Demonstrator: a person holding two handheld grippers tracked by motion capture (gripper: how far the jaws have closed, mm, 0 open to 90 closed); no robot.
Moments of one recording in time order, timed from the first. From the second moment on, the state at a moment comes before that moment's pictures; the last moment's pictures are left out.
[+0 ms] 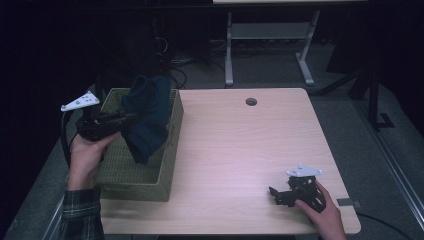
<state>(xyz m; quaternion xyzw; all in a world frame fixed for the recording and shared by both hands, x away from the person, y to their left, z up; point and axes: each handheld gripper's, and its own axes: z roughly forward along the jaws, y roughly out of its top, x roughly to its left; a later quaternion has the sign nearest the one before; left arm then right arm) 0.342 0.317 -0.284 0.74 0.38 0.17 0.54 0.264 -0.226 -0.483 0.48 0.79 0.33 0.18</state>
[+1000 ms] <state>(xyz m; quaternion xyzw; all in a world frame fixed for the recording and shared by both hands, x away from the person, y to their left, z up) 0.335 0.248 -0.252 0.73 0.29 0.13 0.60 0.264 -0.226 -0.483 0.48 0.79 0.33 0.18</state>
